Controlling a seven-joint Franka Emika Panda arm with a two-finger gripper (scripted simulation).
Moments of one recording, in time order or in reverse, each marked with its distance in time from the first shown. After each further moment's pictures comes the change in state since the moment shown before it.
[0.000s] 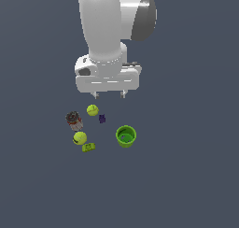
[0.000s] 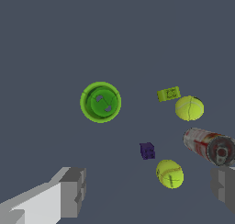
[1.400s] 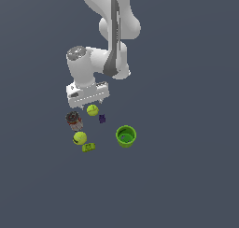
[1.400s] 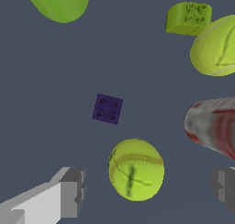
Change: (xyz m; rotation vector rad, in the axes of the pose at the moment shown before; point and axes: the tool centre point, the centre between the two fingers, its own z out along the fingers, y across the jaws) arm -0.108 0.108 0.171 -0.008 0.003 -0.347
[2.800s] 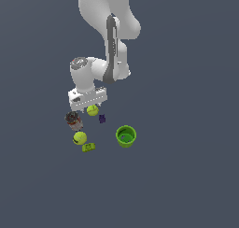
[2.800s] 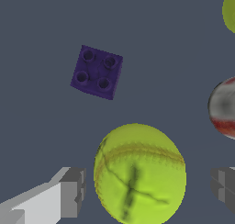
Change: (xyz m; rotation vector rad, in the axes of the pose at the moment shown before) arm -0.028 0.006 0.054 -0.019 0.007 -0.046
